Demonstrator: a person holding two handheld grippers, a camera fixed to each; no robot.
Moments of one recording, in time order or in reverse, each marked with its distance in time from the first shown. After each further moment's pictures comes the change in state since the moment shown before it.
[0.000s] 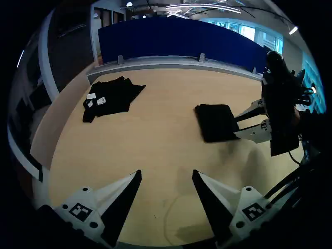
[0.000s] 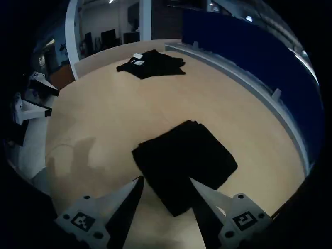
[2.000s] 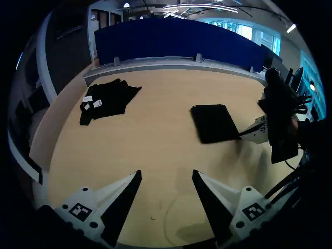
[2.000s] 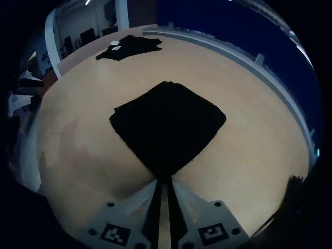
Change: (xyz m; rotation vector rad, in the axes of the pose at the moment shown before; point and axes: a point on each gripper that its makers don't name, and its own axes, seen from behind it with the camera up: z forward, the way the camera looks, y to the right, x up) left arm 0.003 0.011 0.005 -0.012 0.006 0.018; right arm -0.072 0.020 0.001 -0.057 -0.099 0.139
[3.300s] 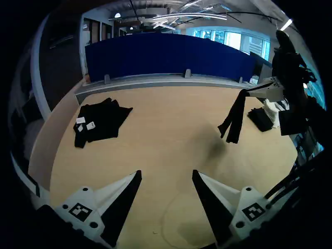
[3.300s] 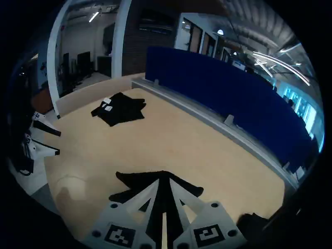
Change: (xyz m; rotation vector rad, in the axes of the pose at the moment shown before) left arm 0.055 0.007 -0.014 -0.092 0.106 0.043; right arm 0.166 0.038 -0.161 -0.156 0.311 -0.045
